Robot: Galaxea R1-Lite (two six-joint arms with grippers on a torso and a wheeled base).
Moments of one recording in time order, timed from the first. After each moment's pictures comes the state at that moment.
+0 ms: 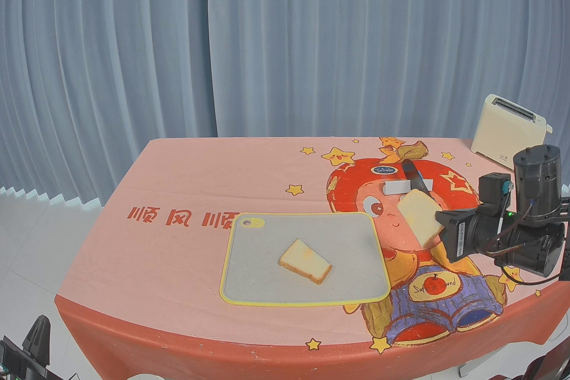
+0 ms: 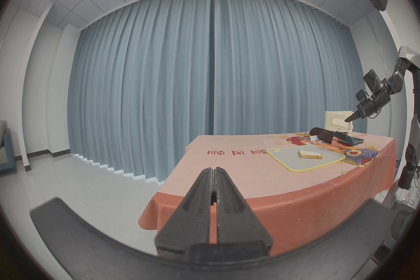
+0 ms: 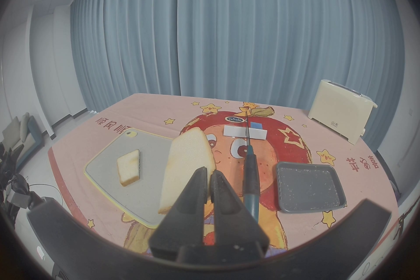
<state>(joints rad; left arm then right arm) 0.01 0.02 -0.02 0.00 0.00 -0.01 0.61 1.45 -0.64 -0.26 -0.32 0.18</state>
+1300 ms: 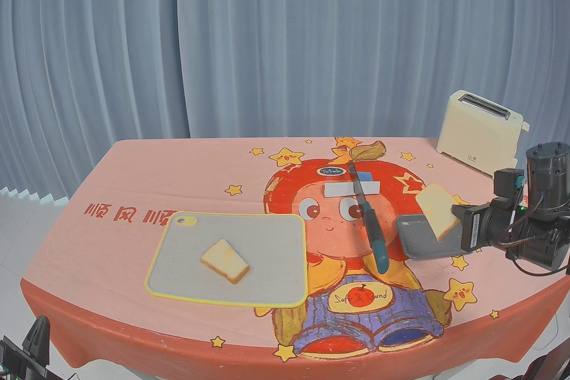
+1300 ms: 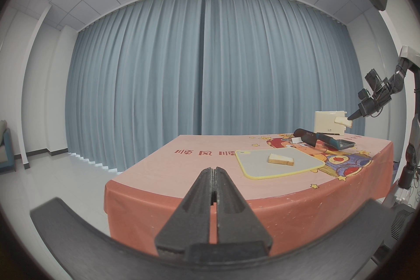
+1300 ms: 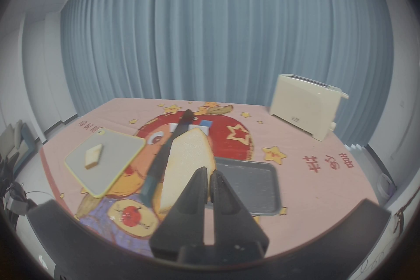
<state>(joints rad) 0.01 0.02 -0.02 0.00 0.00 0.00 0.54 1.41 -0.62 -0.24 -0.33 0.19</state>
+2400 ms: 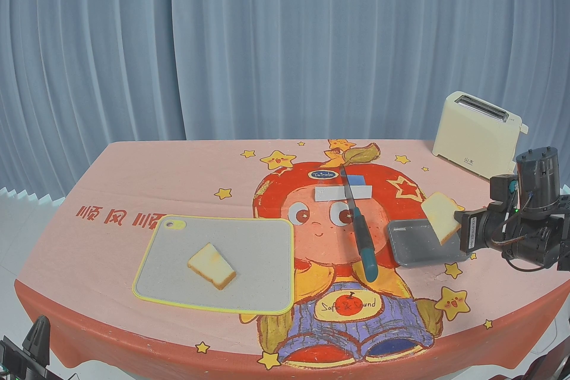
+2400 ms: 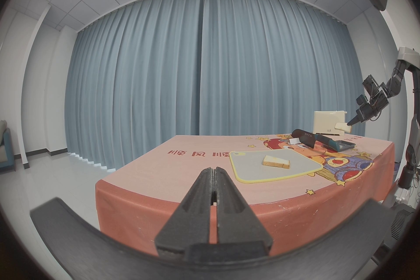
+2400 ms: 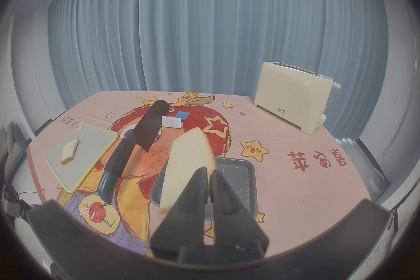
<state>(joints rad) 0.00 0.02 -0.02 0.00 0.00 0.00 0.47 1.47 -0.61 -0.25 -0.32 0.18</state>
